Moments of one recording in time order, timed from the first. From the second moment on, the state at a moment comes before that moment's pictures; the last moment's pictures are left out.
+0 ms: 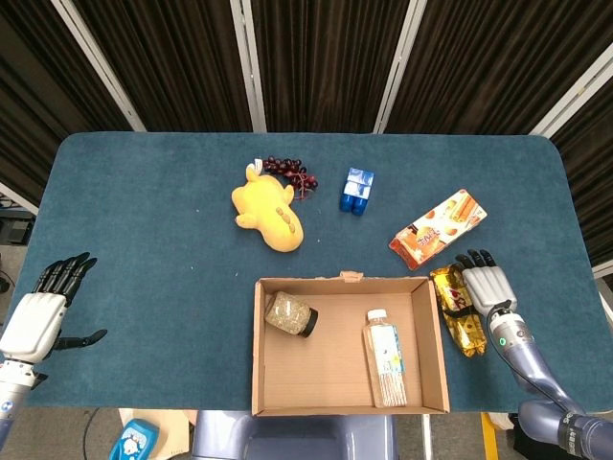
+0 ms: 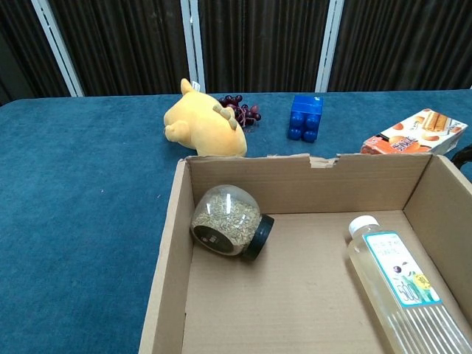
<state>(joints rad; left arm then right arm) -0.23 -1.06 0.03 -1.72 1.49 1.38 -0.07 0.50 -1.35 0.10 -1.31 -1.15 0.87 -0.24</state>
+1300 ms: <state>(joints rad) -0.22 -1.06 0.00 -1.72 1.52 1.37 -0.08 0.48 -1.12 0.20 -1.60 -1.22 1.08 -0.19</state>
